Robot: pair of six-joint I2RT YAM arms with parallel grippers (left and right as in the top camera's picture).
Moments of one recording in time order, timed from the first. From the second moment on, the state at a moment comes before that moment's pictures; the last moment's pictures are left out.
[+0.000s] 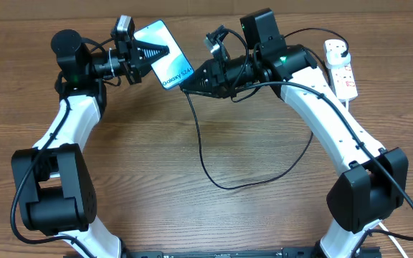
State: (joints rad) left arm 0.08 1.87 1.23 0.68 1.47 -1.59; right arm 0.42 1.89 1.74 -0.70 -1.12 0.62
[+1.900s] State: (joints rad) left arm -0.07 1.87 1.20 -0.28 0.75 -0.59; right arm 0.21 1.89 1.74 -1.11 -0.40 0.49
